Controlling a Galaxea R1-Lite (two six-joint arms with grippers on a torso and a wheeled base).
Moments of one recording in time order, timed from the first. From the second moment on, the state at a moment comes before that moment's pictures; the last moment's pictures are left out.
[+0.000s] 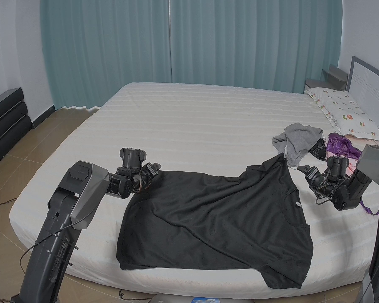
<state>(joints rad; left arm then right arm) -0.23 2.85 -2.00 -0.30 0.03 -0.78 -0.10 2.42 -0.97 -0.98 0.13 0.81</state>
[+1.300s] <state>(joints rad) -0.13 2.78 -2.00 -0.40 0.13 -0.69 -0.08 2.45 -1.01 -1.05 0.12 0.80</state>
